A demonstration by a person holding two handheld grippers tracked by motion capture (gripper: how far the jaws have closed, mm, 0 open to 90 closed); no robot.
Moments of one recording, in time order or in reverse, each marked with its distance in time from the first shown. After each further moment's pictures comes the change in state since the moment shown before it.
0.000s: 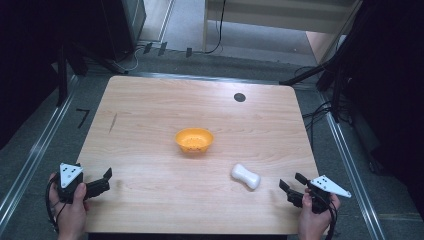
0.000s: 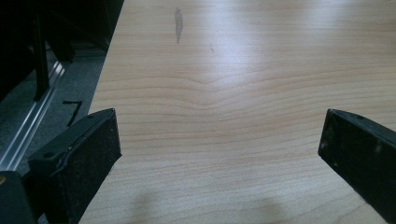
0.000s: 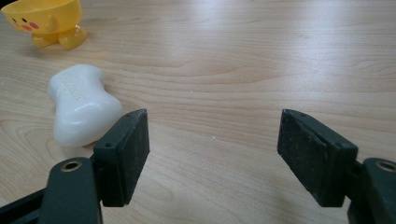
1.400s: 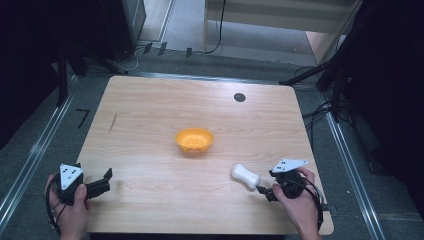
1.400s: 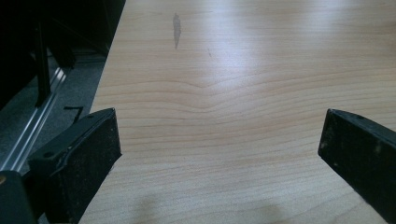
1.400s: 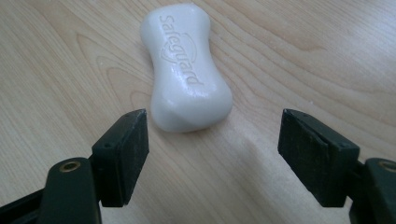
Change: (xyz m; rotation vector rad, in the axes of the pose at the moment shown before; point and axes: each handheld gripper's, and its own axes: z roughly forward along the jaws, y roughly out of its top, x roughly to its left) left arm -0.002 -0.001 -0.002 -0.017 0.001 0.016; right arm 0.061 0.060 0.043 0.469 0.193 -0.358
